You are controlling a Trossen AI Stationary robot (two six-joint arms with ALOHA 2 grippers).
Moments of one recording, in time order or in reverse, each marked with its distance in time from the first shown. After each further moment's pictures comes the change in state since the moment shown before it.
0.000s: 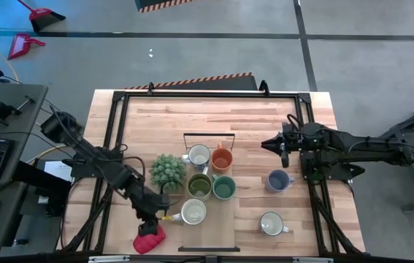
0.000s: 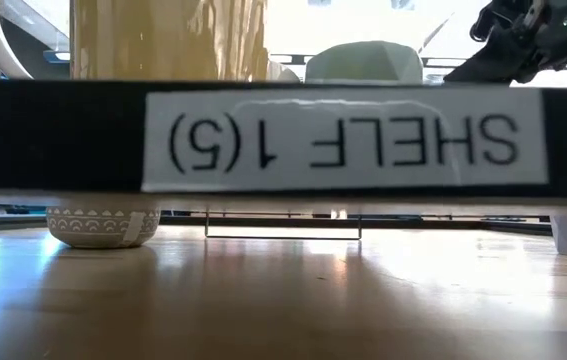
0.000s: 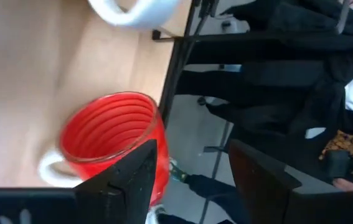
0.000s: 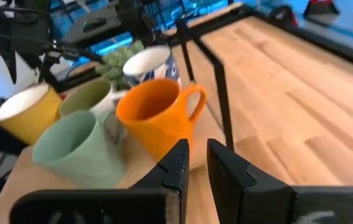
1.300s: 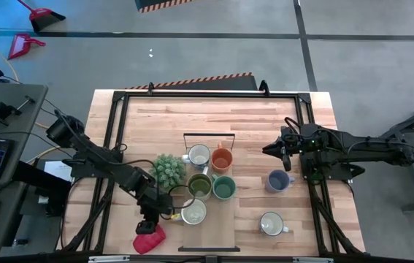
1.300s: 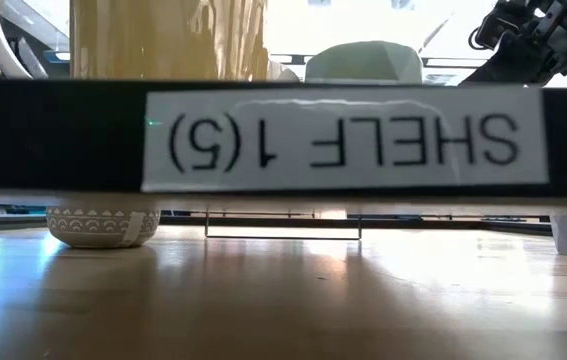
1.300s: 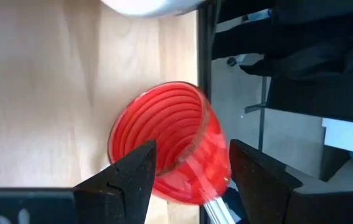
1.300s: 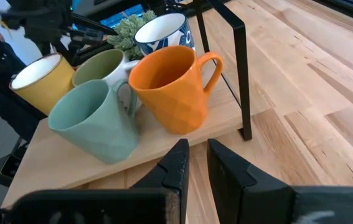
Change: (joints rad) left arm 0.058 0.103 0.000 -0.078 0.096 0.409; right arm 0.000 0.000 0.000 -0.079 -0.088 0.004
